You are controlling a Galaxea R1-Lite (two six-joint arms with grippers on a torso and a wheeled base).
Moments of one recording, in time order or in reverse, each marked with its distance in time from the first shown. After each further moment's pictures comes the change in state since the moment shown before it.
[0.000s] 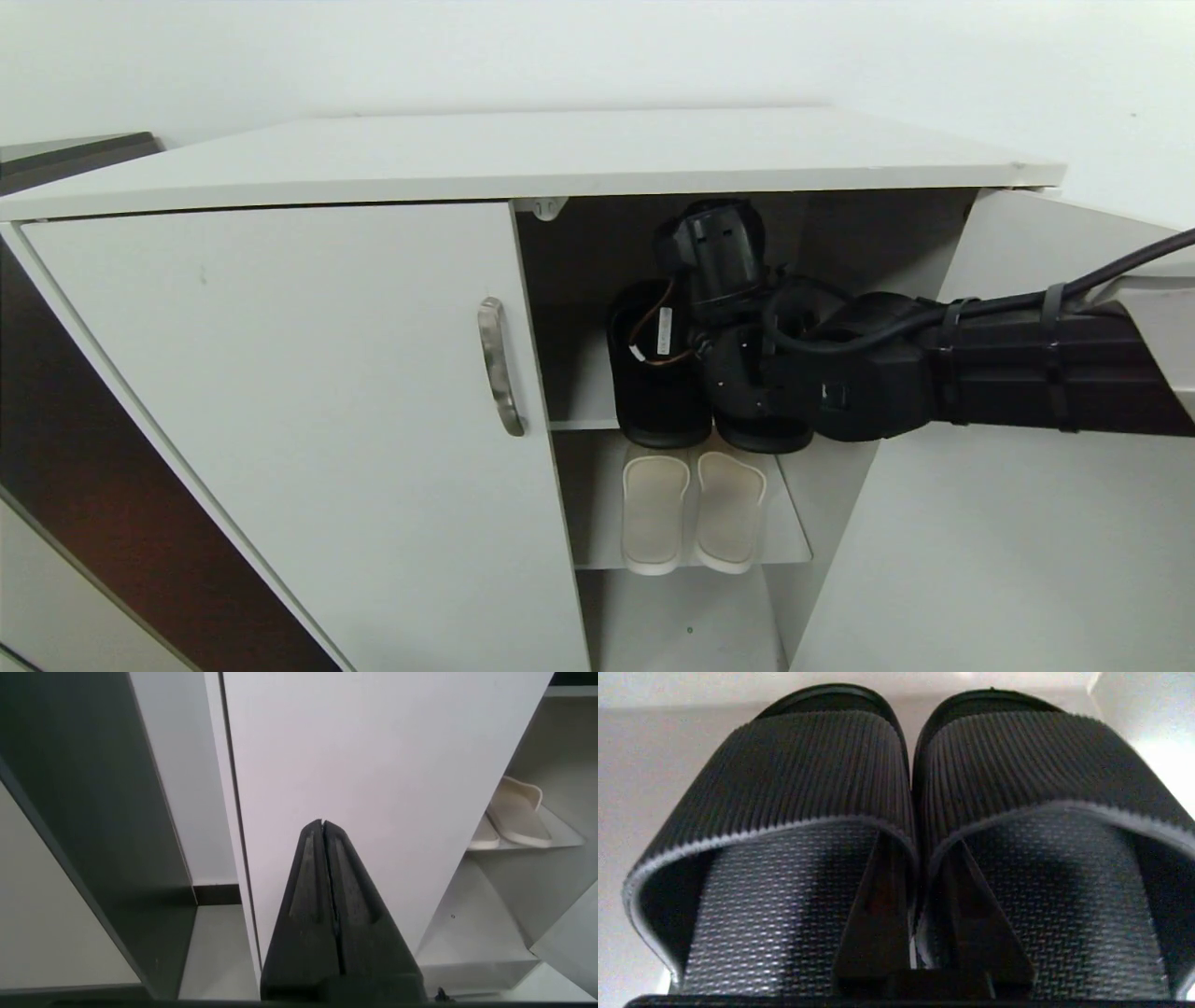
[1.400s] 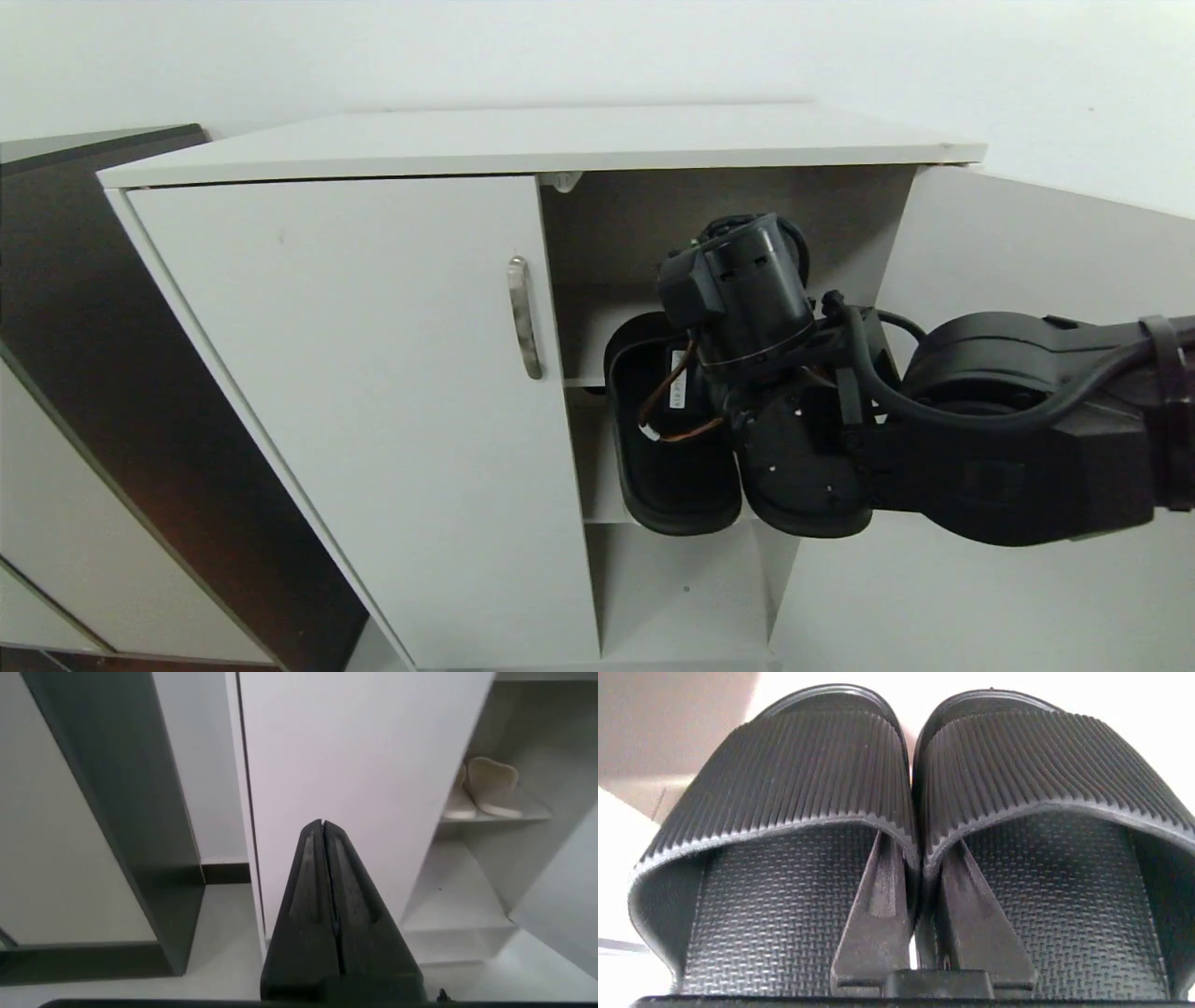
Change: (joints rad) left arm -0.001 0.000 0.000 0.000 0.000 0.001; right arm 0.136 -0.200 0.243 0.088 -0.087 0.117
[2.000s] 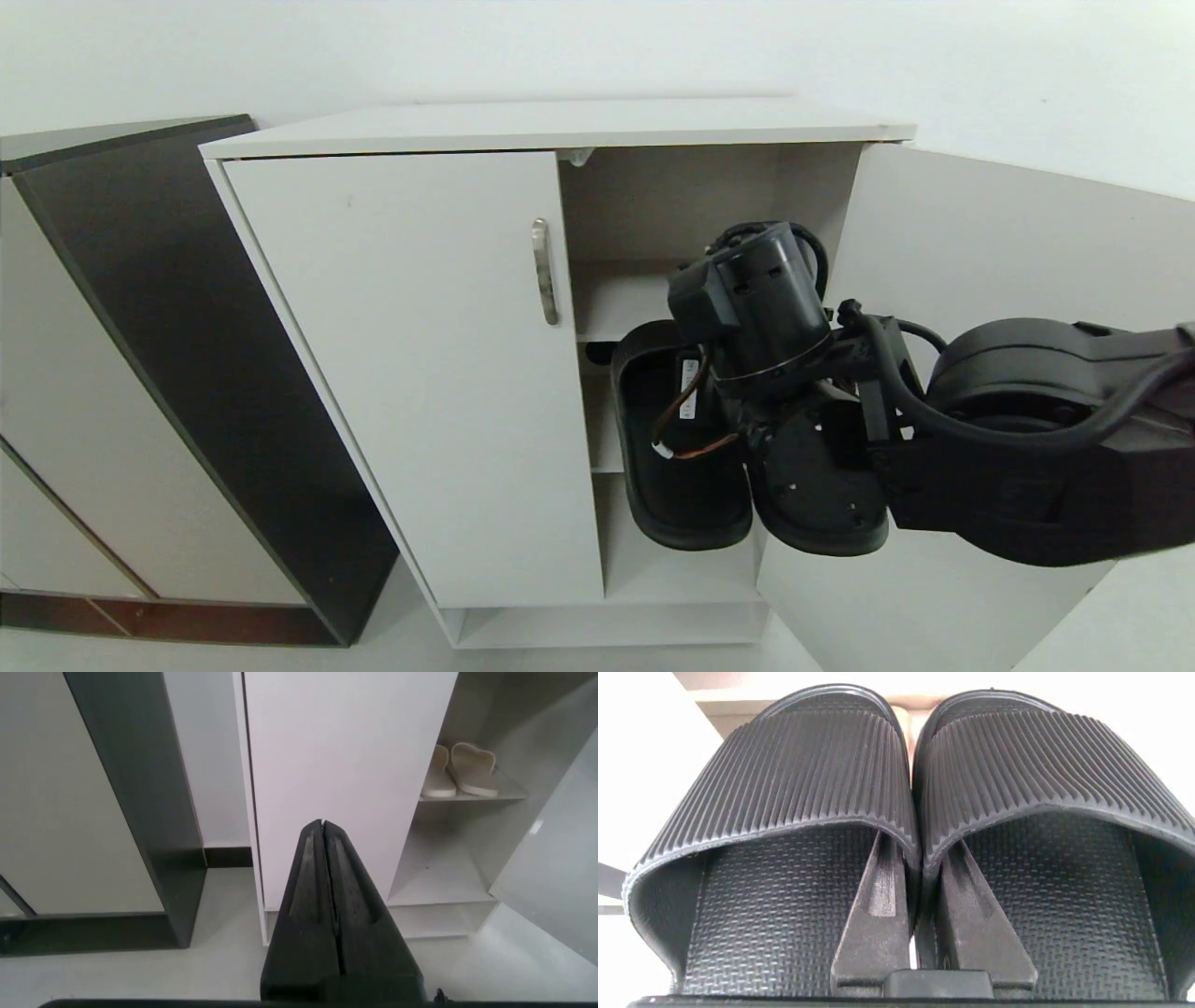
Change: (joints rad) left arm 0.000 0.000 0.000 0.000 0.000 -0.005; right arm 0.017 -0.028 0.042 0.019 -0.001 0.044
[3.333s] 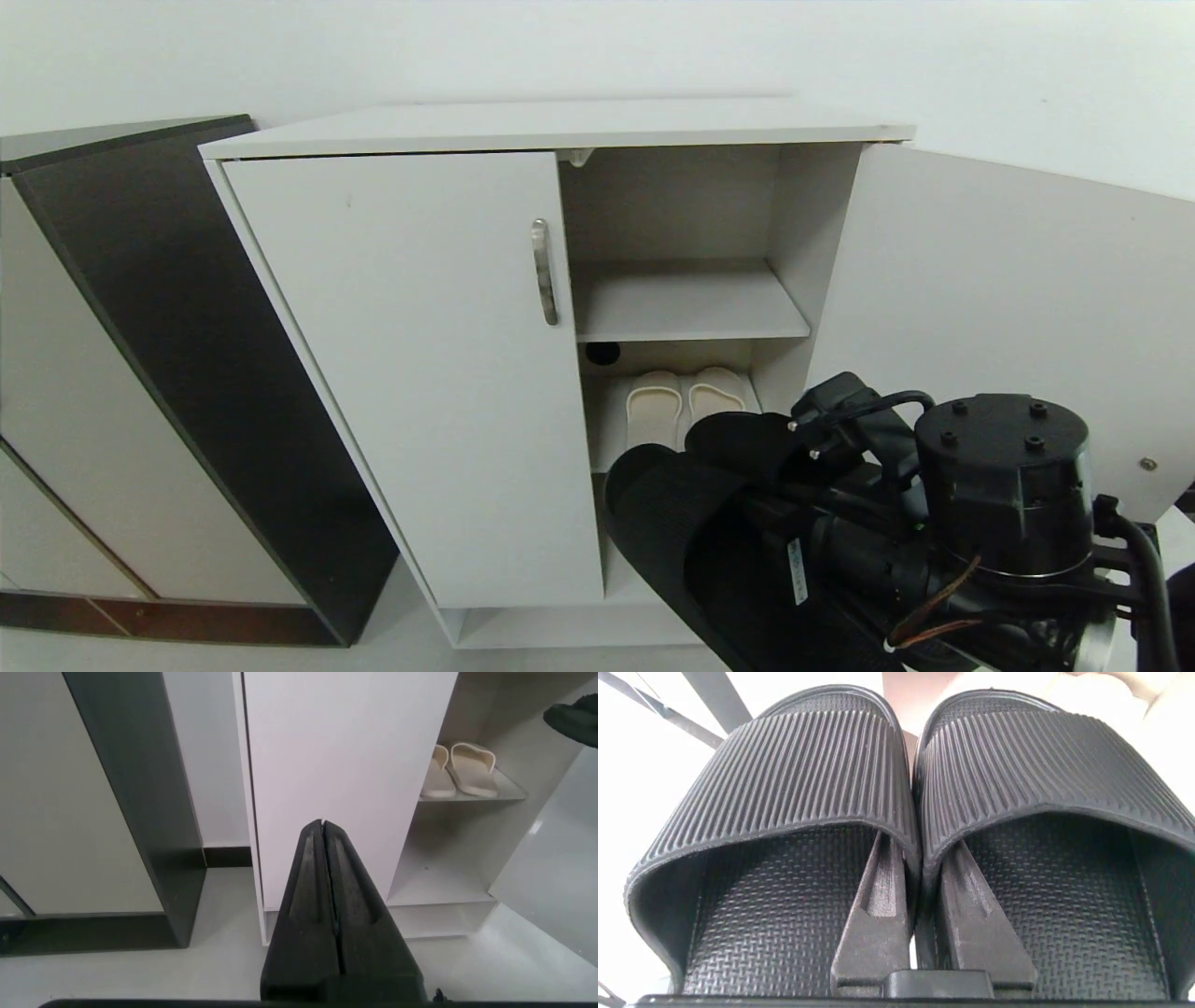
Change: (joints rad) left arm 0.001 0.000 0.000 0.000 0.000 -0.003; right arm -0.065 -0.259 0.777 -0.666 0.574 -0.367
